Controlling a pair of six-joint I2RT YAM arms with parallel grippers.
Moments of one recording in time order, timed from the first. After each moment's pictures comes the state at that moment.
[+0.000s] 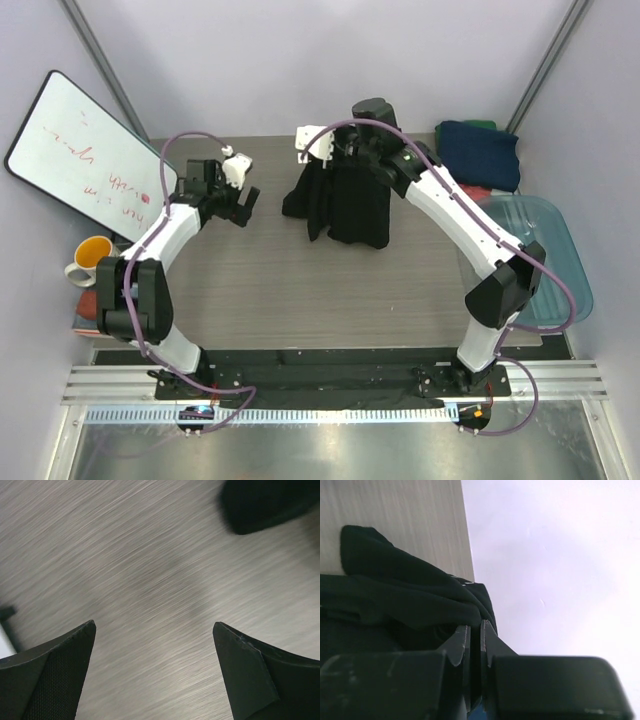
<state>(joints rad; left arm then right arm) -0.10 1.59 1.15 -0.31 0.17 0.37 0.61 1.76 1.90 -0.55 -0.13 -1.07</state>
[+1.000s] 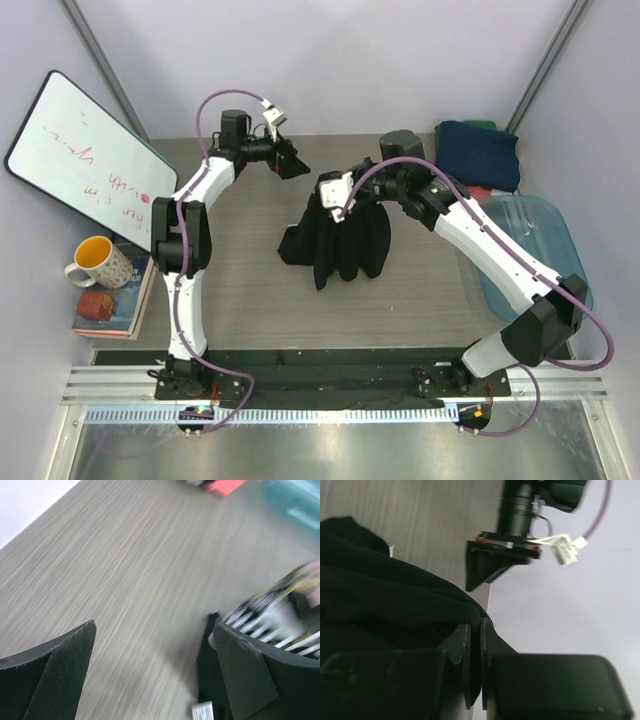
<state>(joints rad) -0.17 2.22 1.85 -0.11 0.96 0.18 0.58 1.48 1.51 -0.44 -0.49 -1.29</state>
